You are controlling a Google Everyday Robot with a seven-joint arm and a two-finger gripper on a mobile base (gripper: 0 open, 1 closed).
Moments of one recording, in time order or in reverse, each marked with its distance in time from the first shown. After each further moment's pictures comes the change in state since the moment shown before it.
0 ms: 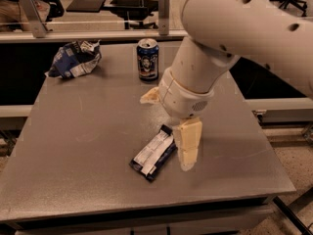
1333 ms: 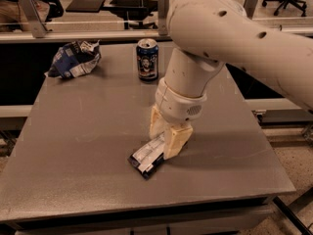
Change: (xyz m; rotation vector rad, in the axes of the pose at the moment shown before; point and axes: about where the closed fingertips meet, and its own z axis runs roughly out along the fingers) arm 0.008 0.008 0.026 -0.122 0.004 0.003
